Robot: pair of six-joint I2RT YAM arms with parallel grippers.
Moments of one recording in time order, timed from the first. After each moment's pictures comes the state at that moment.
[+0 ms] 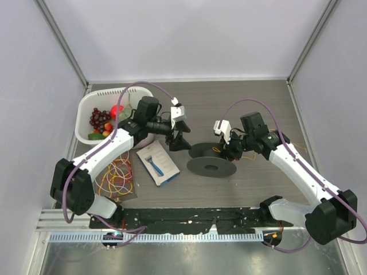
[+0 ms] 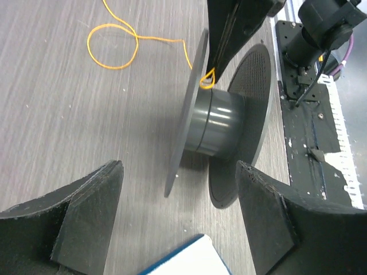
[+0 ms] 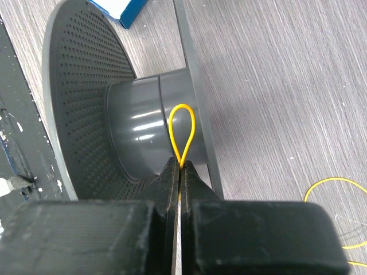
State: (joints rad) left arm -0.54 1.45 1.11 -0.25 0.94 0.35; right arm 0.41 1.14 0.94 -0.73 -0.58 -0.60
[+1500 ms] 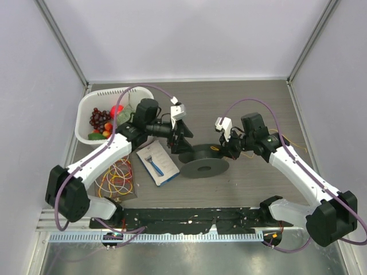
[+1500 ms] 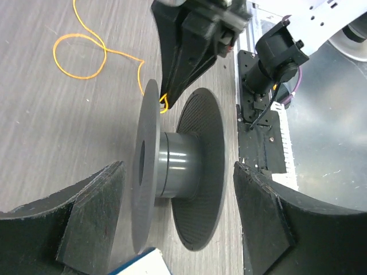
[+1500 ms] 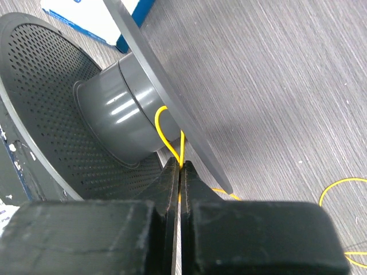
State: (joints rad) left arm -0.56 1.35 1.08 -0.18 0.96 0.11; right arm 0.41 1.13 0.90 -0.62 -0.58 -0.45
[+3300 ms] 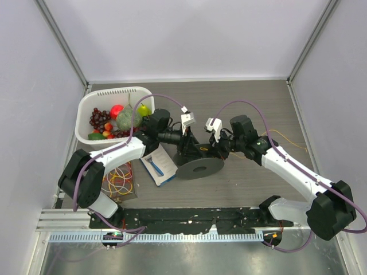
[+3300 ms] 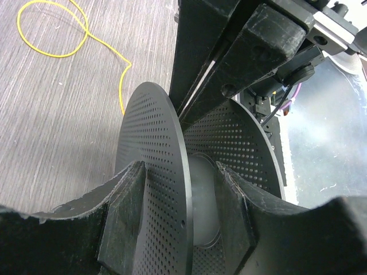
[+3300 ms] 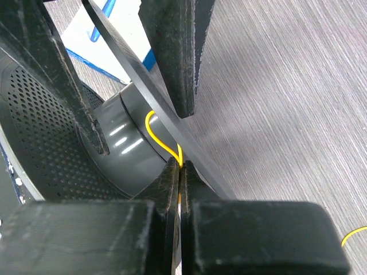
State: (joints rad) left arm -0.65 1.54 0.95 0.17 0.93 -0.08; right arm 0.54 1.17 0.84 -0.37 -0.54 -0.31
